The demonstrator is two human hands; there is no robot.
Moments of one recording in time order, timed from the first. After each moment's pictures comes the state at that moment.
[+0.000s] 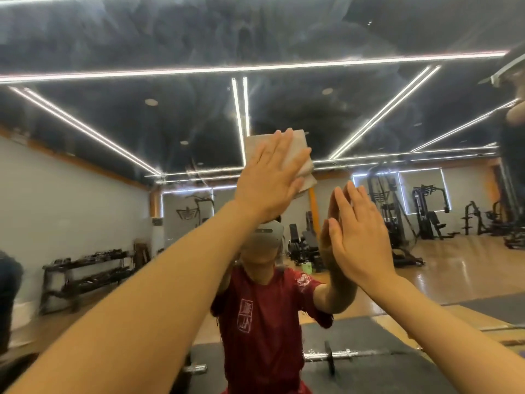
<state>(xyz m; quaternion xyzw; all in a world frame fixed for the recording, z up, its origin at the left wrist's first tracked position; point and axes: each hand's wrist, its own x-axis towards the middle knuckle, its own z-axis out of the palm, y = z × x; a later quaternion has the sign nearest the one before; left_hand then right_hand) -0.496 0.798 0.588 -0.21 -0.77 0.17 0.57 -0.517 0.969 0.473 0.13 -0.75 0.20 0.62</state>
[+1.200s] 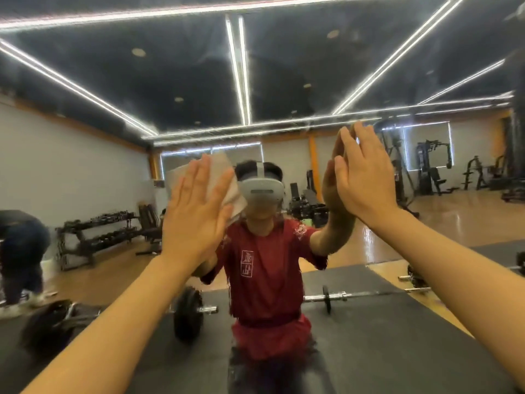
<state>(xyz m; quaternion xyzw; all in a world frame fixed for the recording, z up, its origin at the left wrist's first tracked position) -0.477 0.670 0.448 -0.12 -0.80 0.10 0.57 -0.509 0.968 0.478 0.13 -0.74 0.22 0.62</state>
